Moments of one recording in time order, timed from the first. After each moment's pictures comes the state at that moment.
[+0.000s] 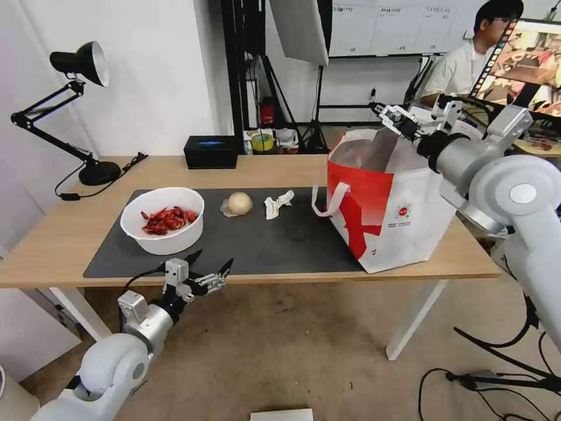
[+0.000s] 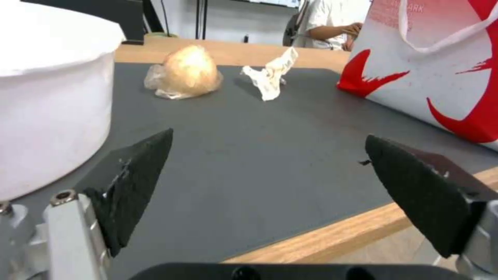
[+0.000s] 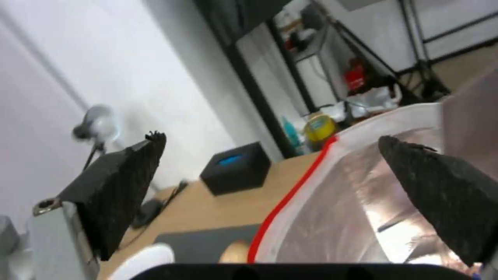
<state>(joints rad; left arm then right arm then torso) 1.40 -0.97 -0.47 -2.02 -0.67 0.12 0.14 -0.54 0.81 0.29 2.04 1.60 -0.47 0.50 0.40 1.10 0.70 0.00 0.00</state>
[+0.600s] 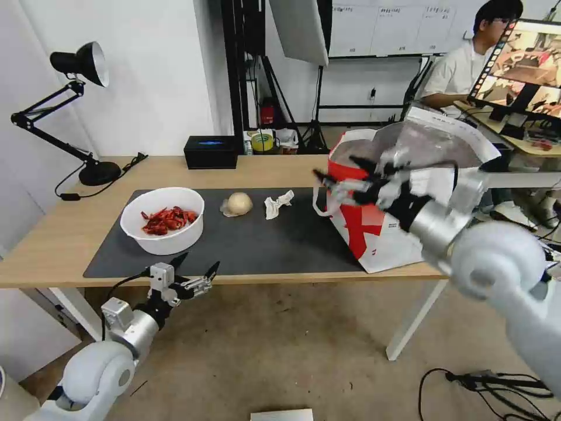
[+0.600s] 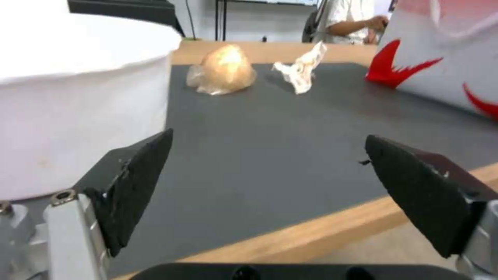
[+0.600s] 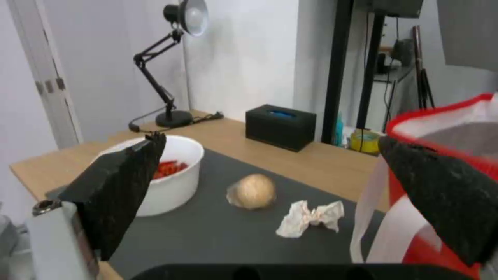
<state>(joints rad) 1.48 -0.98 -0.57 -2.01 -0.60 0.07 0.18 -0.92 0.71 0.22 2.26 0.94 -0.33 0.06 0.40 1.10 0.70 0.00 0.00</state>
